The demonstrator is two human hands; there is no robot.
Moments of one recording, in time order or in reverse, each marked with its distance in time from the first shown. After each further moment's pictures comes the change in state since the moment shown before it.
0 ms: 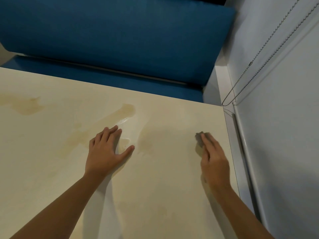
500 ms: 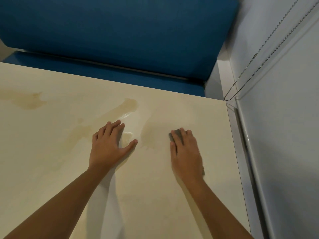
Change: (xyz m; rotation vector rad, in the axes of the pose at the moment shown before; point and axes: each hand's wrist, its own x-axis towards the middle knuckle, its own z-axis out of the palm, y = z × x) left_hand 0.000 -0.001 0.000 -0.019 0.005 0.006; right_hand -0.014 -0.049 0.050 -0.188 -0.369 -0.036
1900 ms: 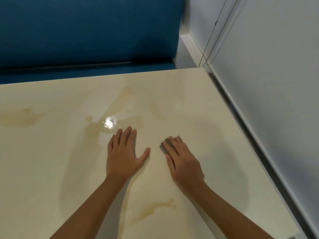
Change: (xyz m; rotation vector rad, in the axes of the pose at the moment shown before) left_hand -0.054 -0.048 -0.024 0.096 -0.144 0.380; right_hand -0.126 -0.103 0.022 -0.083 0.117 0.050
